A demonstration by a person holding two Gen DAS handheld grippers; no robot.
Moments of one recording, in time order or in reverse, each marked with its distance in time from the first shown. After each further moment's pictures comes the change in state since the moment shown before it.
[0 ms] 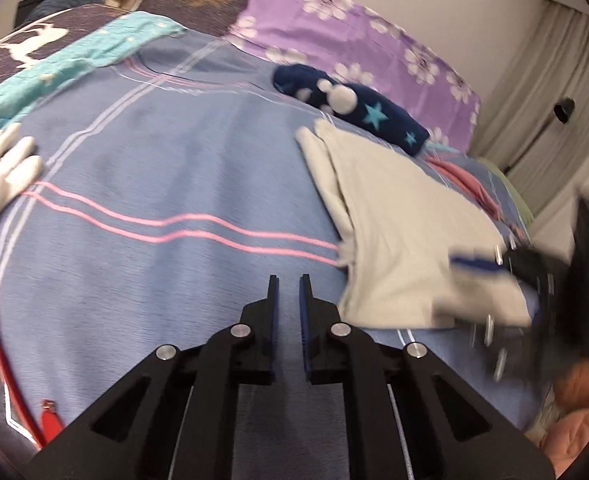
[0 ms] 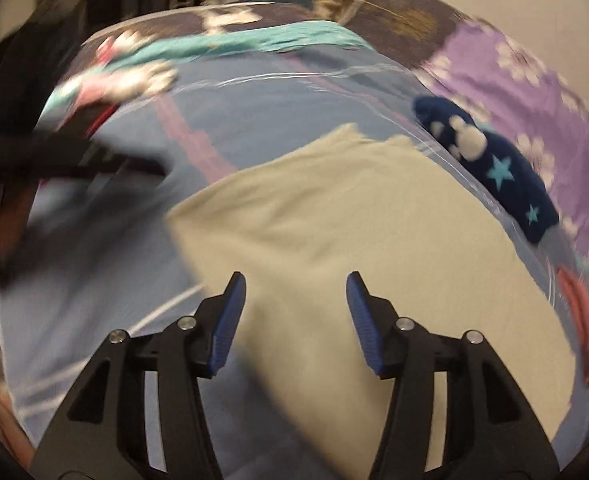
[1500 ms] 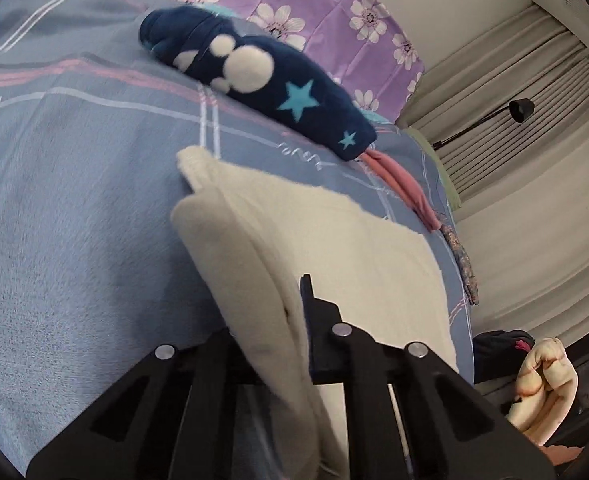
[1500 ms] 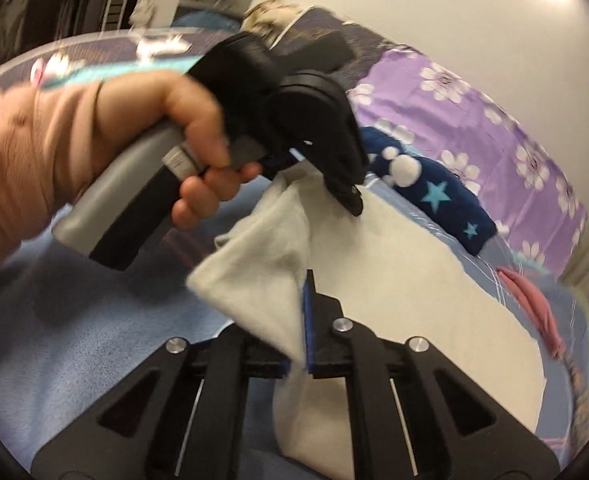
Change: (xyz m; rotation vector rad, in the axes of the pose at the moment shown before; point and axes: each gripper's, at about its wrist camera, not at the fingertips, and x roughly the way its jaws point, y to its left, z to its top) left arm 0.171 -0.070 0.141 0.013 0.277 -0.390; right arm 0.008 -0.021 0.024 0.259 -0.133 -0.277
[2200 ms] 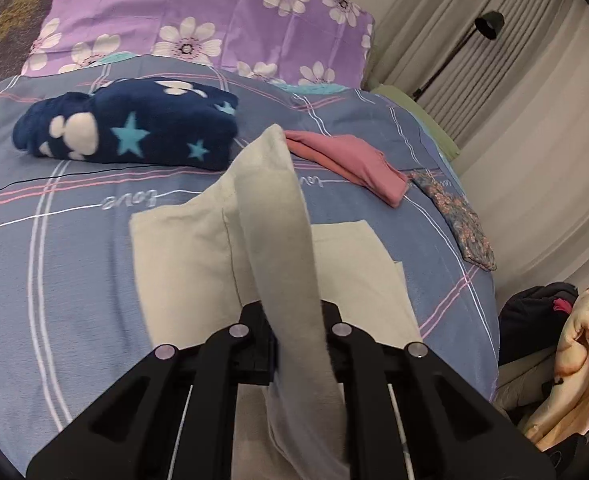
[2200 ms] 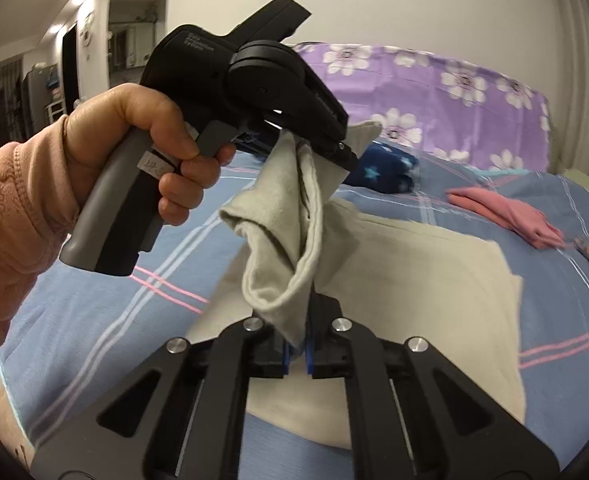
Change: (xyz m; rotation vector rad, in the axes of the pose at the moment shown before) left arm 0.078 -0.200 0.001 0.280 0.042 0.126; right arm -0.081 -0.155 -0.091 0.428 -0.072 0.011
